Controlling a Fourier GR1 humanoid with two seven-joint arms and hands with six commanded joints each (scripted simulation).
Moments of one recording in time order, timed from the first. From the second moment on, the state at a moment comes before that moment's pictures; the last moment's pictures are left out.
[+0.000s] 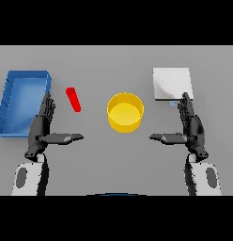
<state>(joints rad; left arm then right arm) 0.00 0.00 0.00 -1.57 0.00 0.00 0.00 0.00 0.00 0.00 -1.57 0.00 0.00 0.00</state>
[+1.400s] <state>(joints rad) -0.24 0.06 -0.02 -1.29 -0.14 -0.01 0.04 0.12 -0.07 0.10 -1.72 0.18 -0.01 -0.10</state>
